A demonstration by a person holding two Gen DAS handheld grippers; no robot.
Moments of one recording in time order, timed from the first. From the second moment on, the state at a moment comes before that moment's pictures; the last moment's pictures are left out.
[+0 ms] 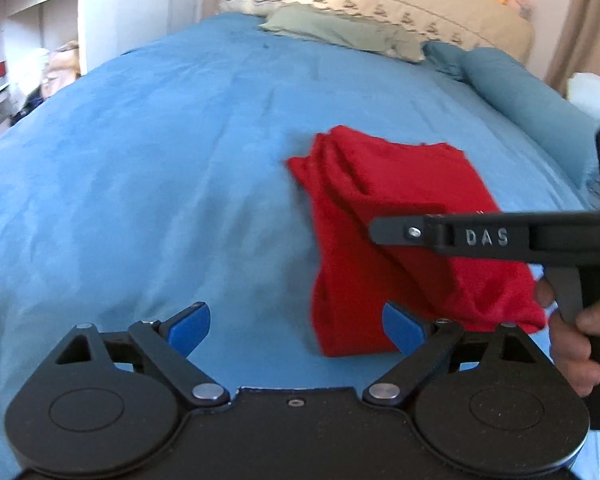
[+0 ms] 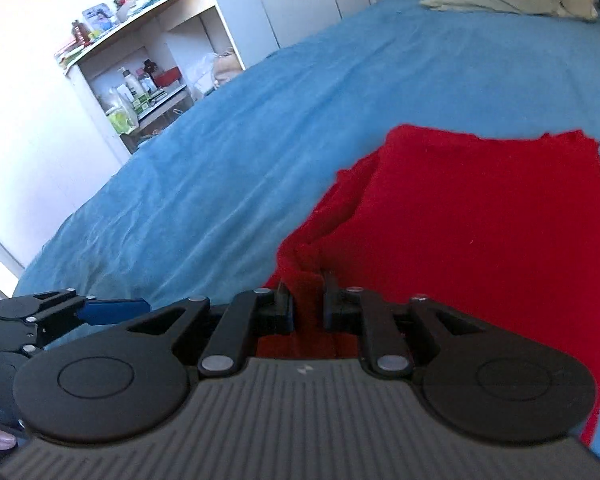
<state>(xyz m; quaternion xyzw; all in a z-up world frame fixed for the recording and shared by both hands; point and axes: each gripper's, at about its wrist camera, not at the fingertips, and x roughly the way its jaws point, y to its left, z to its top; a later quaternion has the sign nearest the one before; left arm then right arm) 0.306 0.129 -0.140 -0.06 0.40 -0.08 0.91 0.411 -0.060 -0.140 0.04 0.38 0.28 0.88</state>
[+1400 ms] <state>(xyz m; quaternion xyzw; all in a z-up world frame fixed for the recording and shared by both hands) 0.286 0.112 -0.124 -0.05 0.37 -0.14 0.92 0.316 -0.208 -0.141 0.16 0.31 0.21 0.91</state>
